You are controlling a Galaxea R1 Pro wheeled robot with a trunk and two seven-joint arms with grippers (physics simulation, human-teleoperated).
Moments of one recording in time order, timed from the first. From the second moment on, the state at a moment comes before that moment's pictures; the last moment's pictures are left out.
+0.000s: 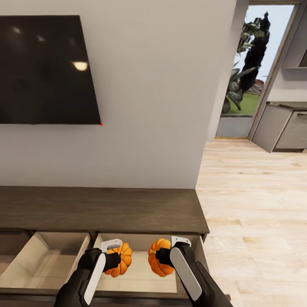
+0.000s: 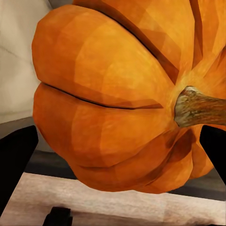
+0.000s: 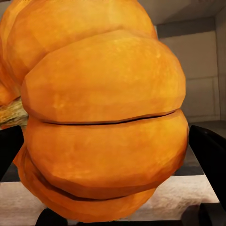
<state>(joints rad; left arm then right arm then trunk) -0.33 -0.13 0.03 -1.14 0.19 0.89 0.26 -0.39 0.17 0.39 -1.14 -0.77 0.79 -0.76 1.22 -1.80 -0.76</state>
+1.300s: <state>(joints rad) -0.33 -0.12 0.02 -1.15 0.19 0.89 0.25 -0.39 0.17 0.38 -1.06 -0.76 0.71 -0.77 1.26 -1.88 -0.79</state>
